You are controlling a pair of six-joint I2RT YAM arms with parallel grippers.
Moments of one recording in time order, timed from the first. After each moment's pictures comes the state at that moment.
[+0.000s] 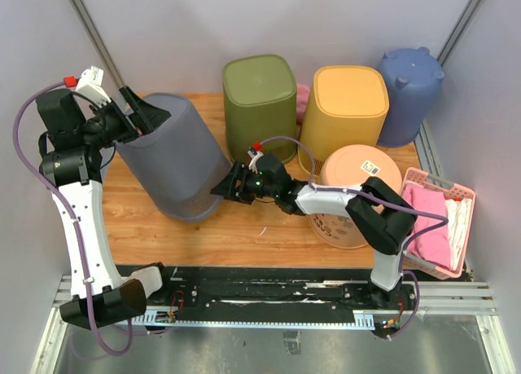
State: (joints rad) left arm 0.31 1.14 1.53 -0.75 0.72 -0.40; right arm 0.89 1.86 1.03 0.51 -0.32 1.12
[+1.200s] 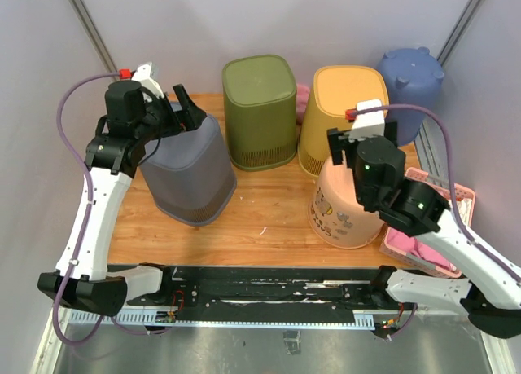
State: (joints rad) left arm -0.16 1.21 1.54 -0.67 0.19 -0.39; right arm 0.93 1.04 1.34 -0.51 0.89 -0.08
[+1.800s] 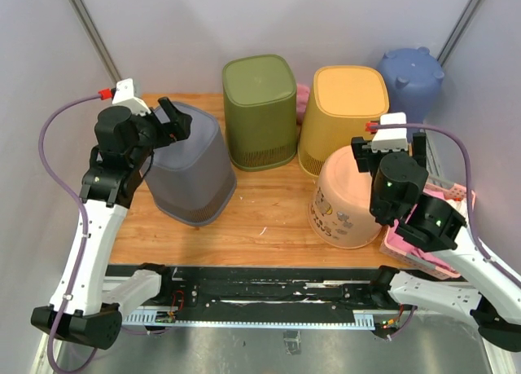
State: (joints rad) left arm -0.16 1.01 1.29 -0.49 -0.03 -0.39; right arm 0.93 0.85 1.20 -0.48 1.16 -0.26
